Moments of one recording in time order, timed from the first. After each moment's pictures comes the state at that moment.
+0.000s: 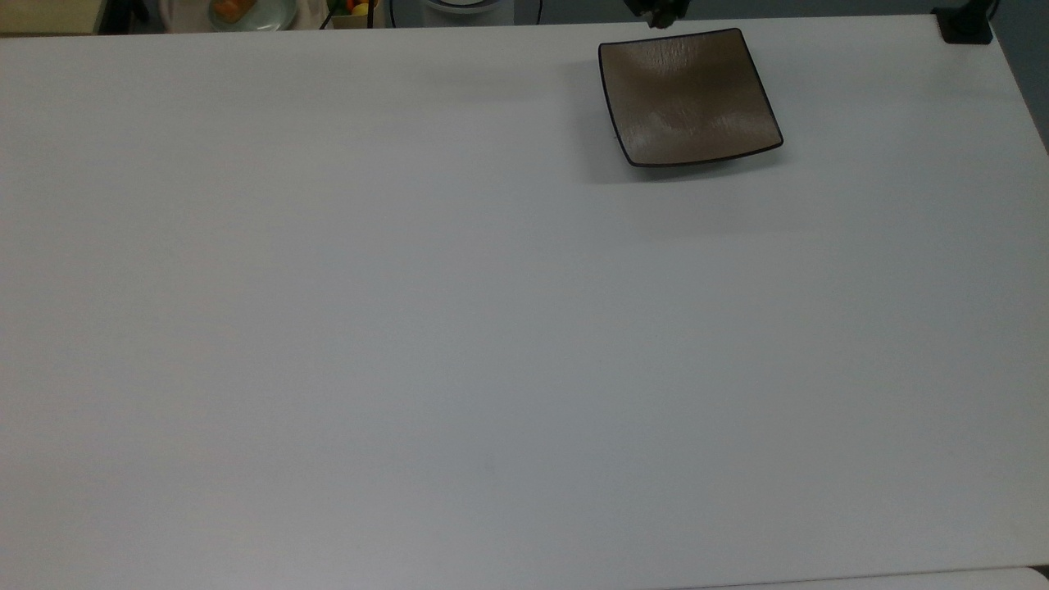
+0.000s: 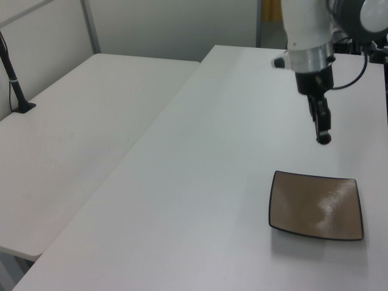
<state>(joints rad) 0.25 0.00 0.30 -1.87 0.15 1.66 0.13</state>
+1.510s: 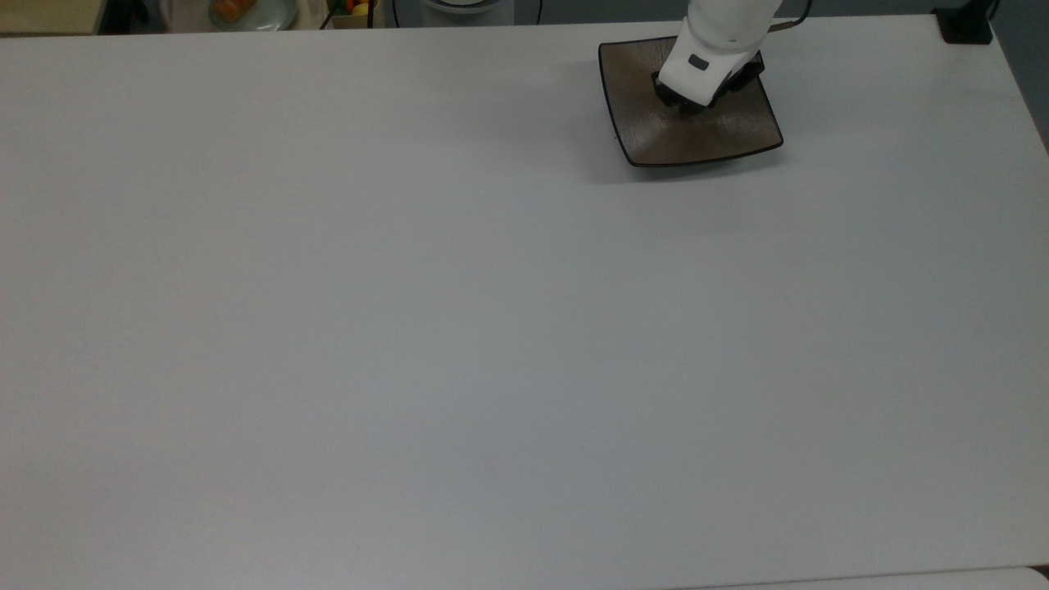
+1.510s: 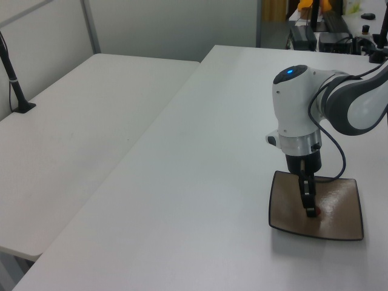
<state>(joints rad) 0.38 0.20 0.31 -2.05 0.16 2.08 0.32</state>
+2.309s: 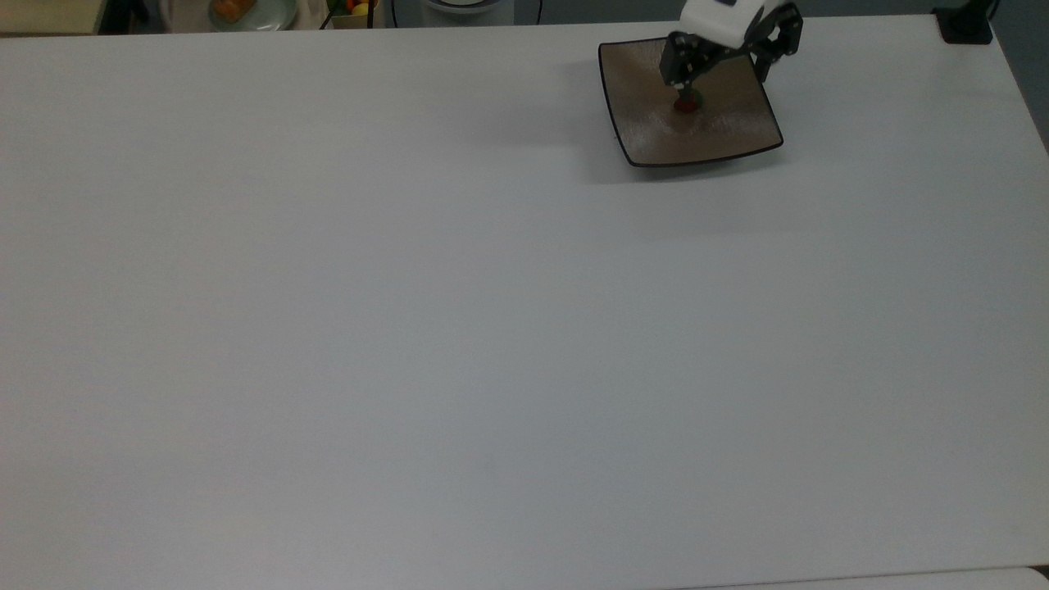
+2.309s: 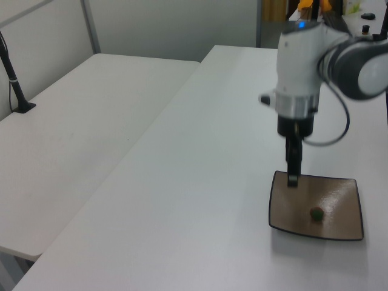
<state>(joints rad) 0.36 0.09 0.30 -1.94 0.09 2.05 0.32</state>
